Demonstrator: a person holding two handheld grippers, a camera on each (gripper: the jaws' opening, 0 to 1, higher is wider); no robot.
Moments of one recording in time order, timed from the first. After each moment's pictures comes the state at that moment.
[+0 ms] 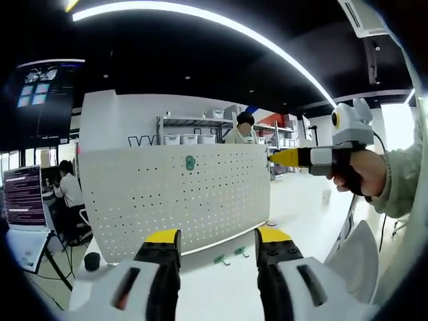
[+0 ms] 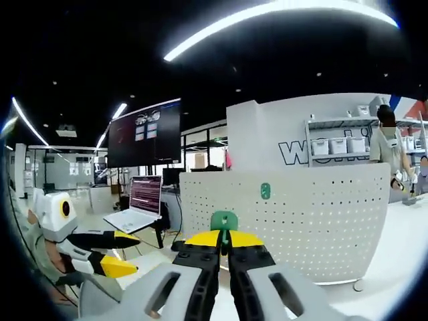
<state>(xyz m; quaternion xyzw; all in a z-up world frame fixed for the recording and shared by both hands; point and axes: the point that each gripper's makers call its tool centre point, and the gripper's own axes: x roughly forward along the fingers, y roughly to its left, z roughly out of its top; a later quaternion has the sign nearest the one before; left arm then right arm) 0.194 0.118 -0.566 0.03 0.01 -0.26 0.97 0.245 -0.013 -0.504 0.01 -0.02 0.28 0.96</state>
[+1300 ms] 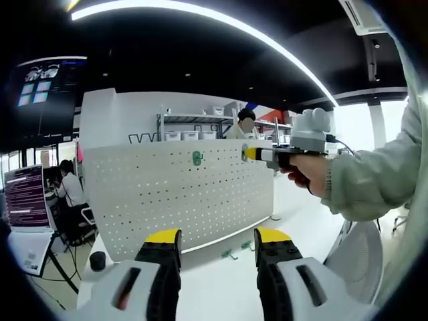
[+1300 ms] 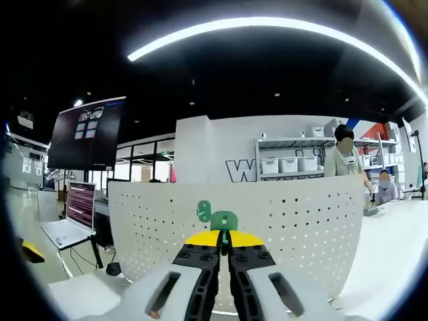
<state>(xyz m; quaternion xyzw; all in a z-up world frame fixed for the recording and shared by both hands) 0.203 0.144 -0.572 0.03 0.02 -0.26 0.97 0.371 -0.045 -0.499 0.01 -0.08 0.09 0.99</state>
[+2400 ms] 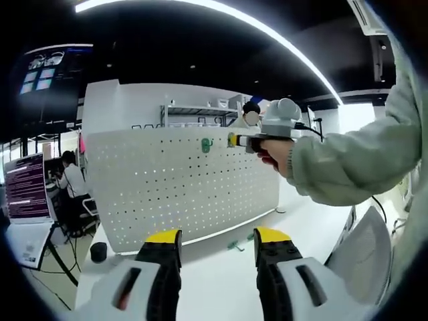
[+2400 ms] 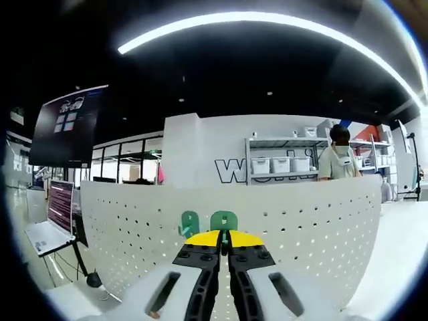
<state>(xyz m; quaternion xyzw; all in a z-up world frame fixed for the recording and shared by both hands) 0.217 0.160 -0.594 0.03 0.05 -0.25 0.97 0.447 -0.030 -0.495 0.01 -0.07 0.06 1.00</state>
